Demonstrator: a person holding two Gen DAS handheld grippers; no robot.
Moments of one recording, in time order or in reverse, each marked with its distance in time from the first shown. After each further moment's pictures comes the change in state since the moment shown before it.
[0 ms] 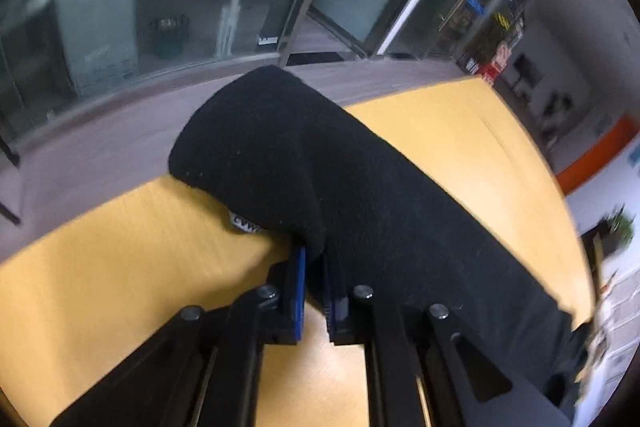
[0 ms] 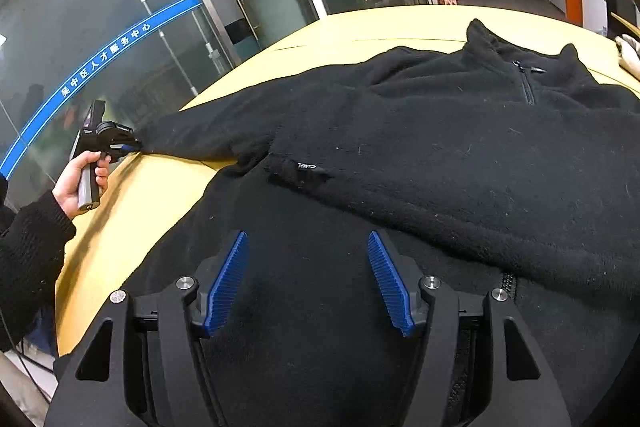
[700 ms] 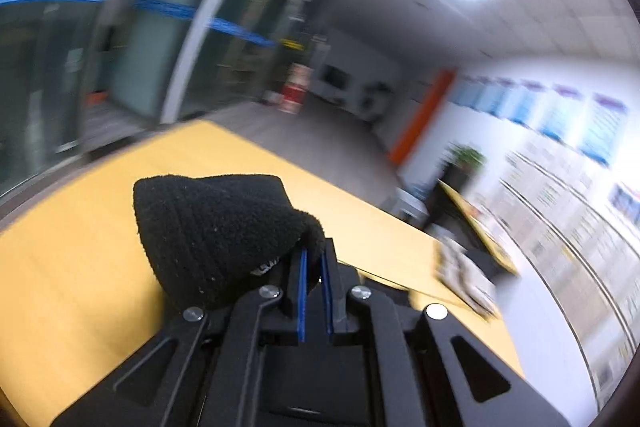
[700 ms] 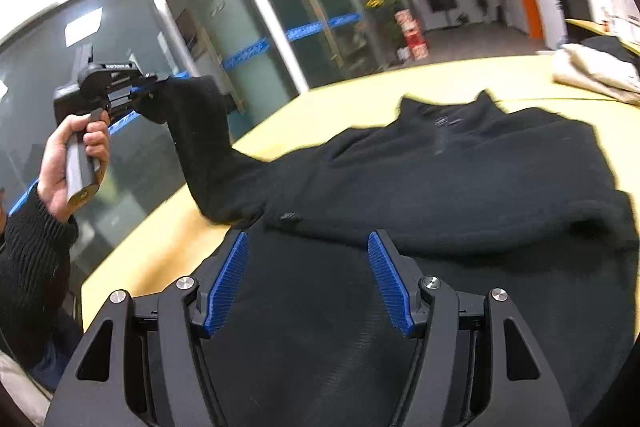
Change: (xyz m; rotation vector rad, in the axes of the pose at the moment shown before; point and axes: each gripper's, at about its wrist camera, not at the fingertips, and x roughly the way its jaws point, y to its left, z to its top) left arm -0.239 -0.337 -0.195 0.485 -0.188 -0.620; right arm -0.154 -0.026 -0.030 0.109 -0.298 -0.049
